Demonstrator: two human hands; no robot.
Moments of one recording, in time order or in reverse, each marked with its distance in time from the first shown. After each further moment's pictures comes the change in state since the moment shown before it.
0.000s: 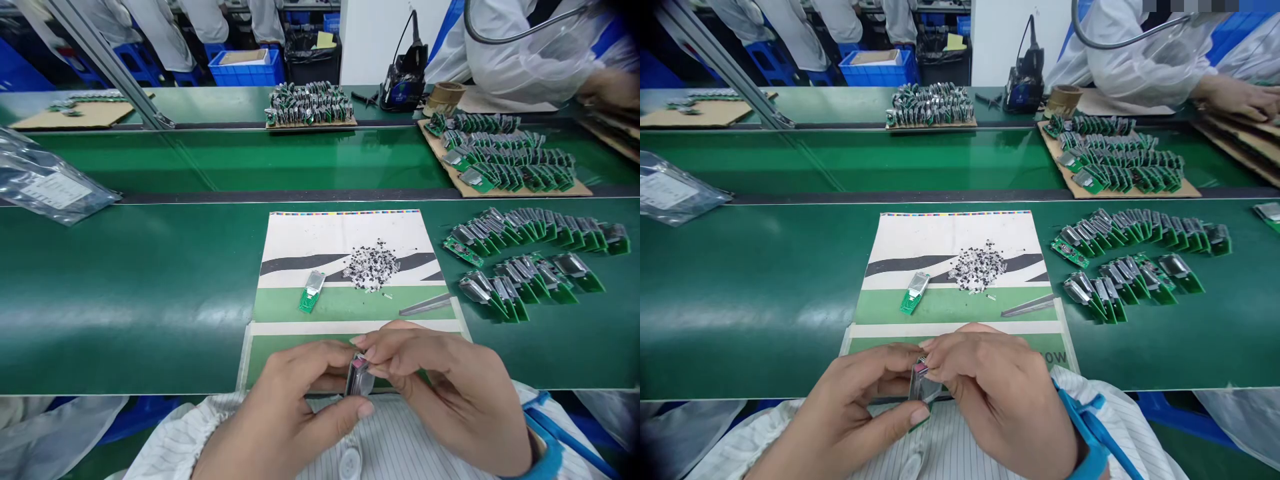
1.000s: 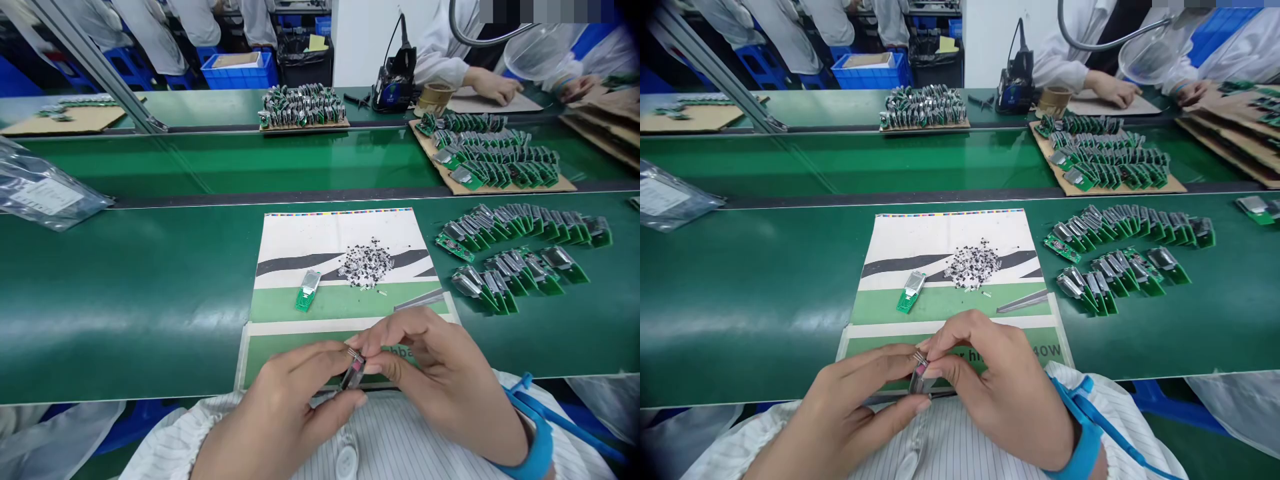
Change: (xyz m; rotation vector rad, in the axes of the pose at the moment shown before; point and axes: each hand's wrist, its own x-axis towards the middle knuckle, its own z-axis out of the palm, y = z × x) left_hand 0.000 0.004 -0.001 0.495 0.083 0.326; right_hand -0.003 -0.002 0.000 0.170 -0.035 0.319
